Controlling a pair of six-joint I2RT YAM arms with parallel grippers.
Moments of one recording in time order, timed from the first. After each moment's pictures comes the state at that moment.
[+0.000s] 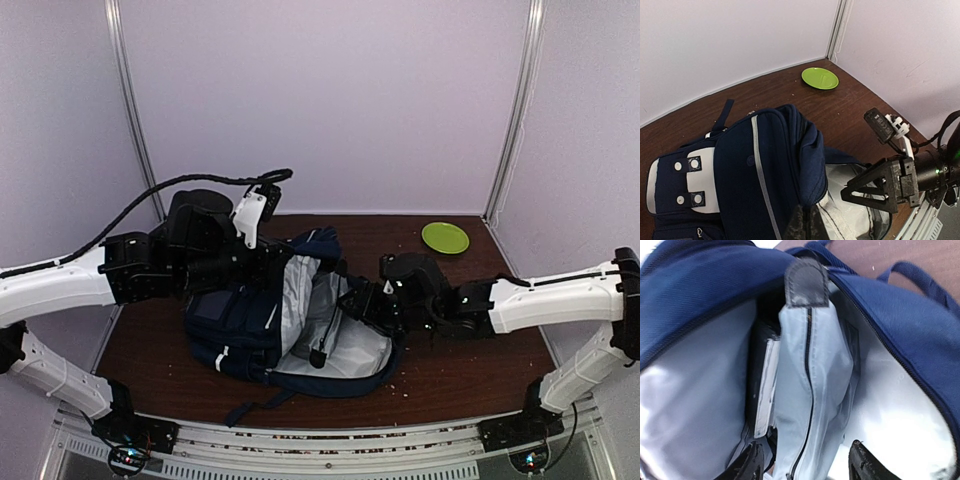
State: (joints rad) left arm -1.08 1.26 1.14 -0.29 -0.29 -0.31; right arm 1.05 1.44 0.86 0.01 0.16 1.17
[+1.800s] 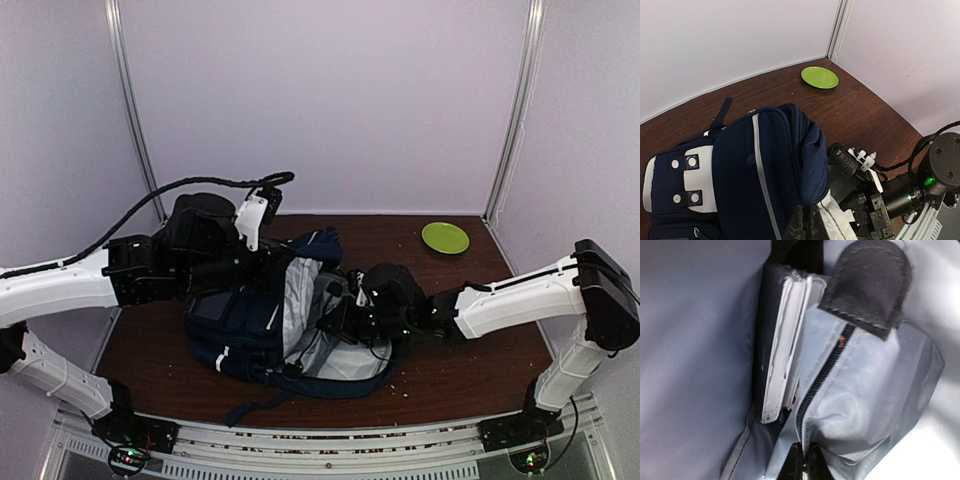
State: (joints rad) left arm -1.08 1.27 1.12 -0.26 -0.28 -0.32; right arm 1.06 1.62 0.89 0.21 -0.06 1.18
